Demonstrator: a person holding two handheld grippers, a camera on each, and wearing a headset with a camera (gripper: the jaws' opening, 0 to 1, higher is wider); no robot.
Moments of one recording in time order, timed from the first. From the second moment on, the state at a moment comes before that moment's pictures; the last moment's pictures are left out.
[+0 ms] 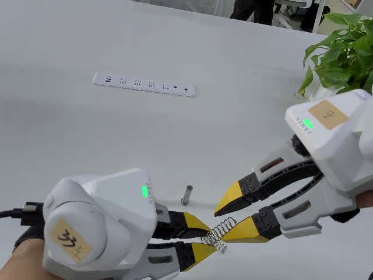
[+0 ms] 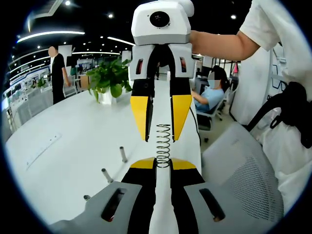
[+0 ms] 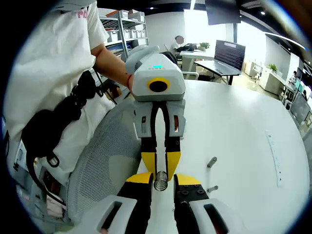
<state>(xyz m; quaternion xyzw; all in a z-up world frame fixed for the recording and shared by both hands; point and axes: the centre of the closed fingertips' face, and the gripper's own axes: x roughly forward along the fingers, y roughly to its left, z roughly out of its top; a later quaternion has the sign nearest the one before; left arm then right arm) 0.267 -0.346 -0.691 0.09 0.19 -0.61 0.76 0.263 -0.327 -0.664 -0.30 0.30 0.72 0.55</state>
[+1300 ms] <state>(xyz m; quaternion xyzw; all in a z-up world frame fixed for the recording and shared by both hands) 0.272 -0.341 -0.690 0.09 0.18 -0.60 0.77 0.264 -0.326 -0.679 -0.35 0.31 0.72 0.50</state>
